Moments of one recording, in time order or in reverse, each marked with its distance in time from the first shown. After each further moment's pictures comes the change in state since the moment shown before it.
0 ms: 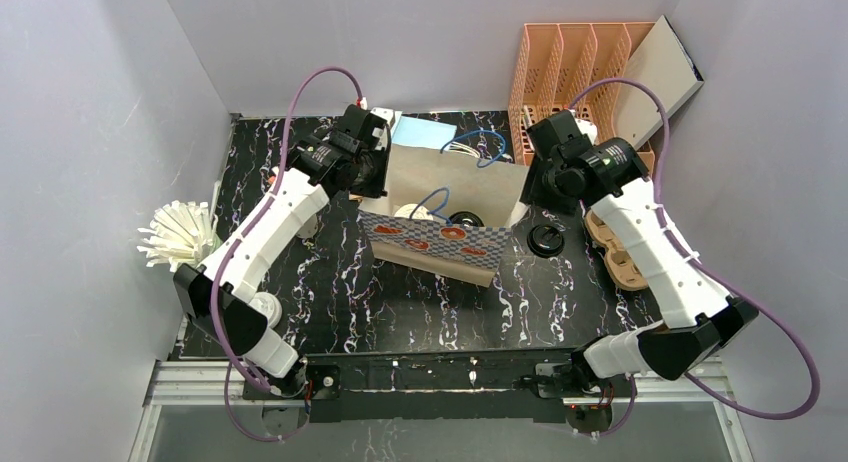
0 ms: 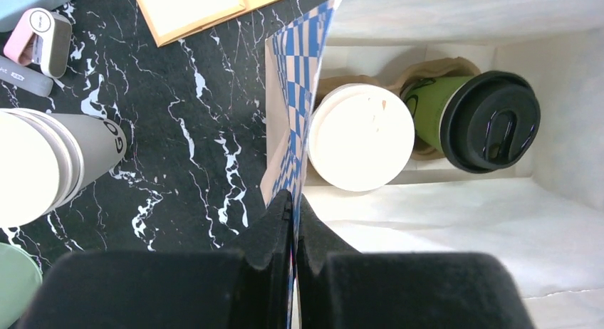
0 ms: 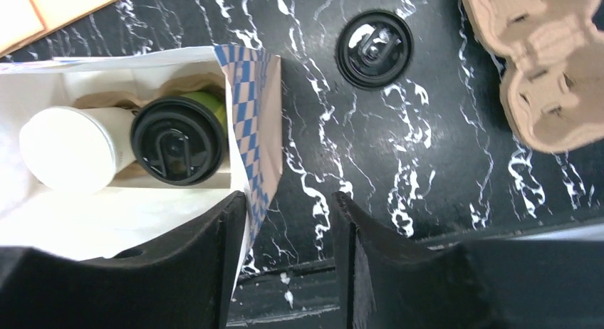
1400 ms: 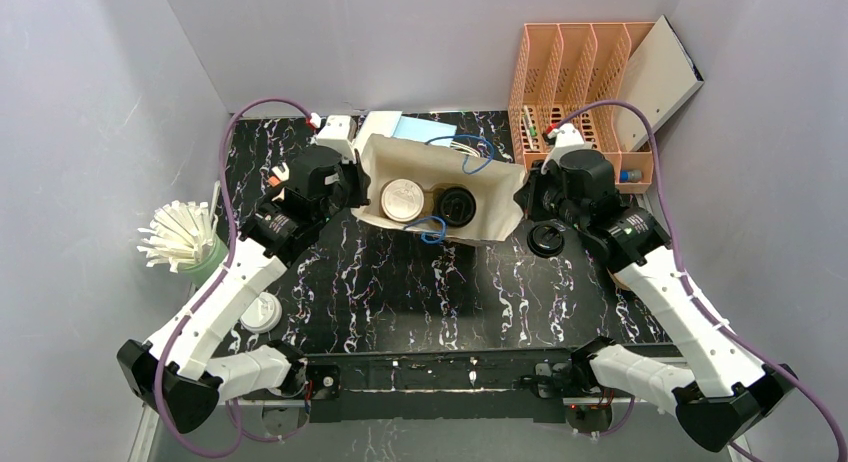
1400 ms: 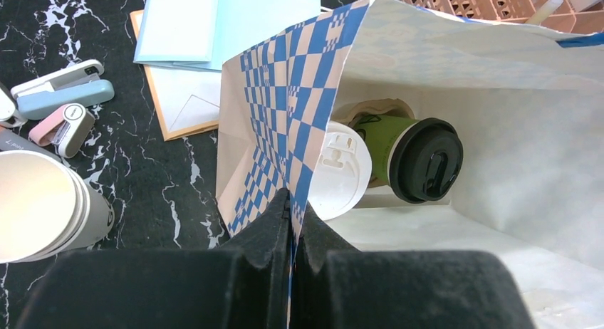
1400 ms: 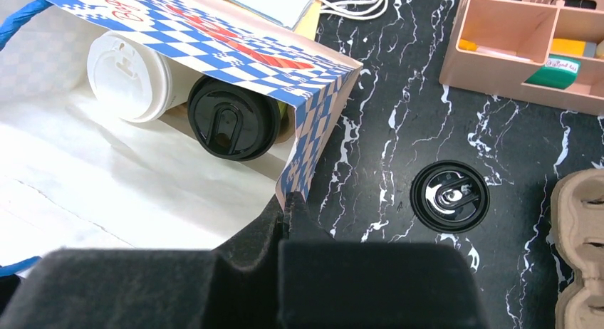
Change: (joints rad) left arm 0.000 -0.431 -0.492 0.549 -0.070 -0.038; right arm -0.011 -0.361 -0.492 0.705 -0.274 -0.445
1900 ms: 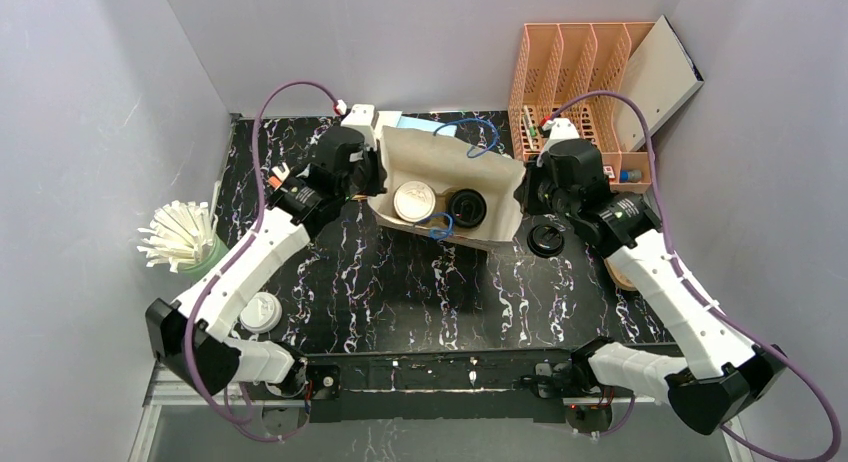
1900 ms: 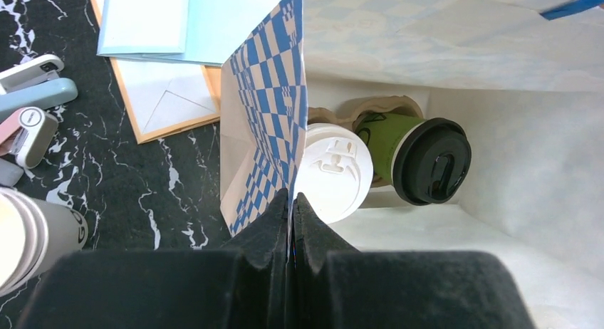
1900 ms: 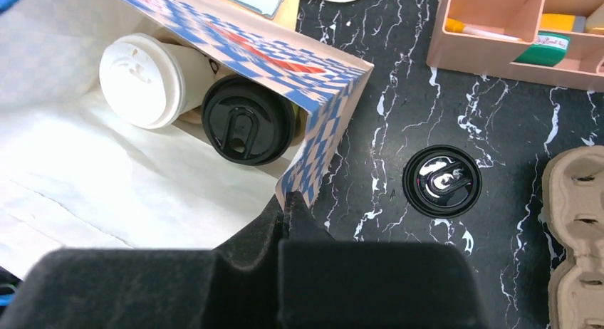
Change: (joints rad) left arm 0.000 0.159 0.085 -0.006 0.053 -0.006; right arm -0.001 0.072 0.054 -0.050 0.031 0.016
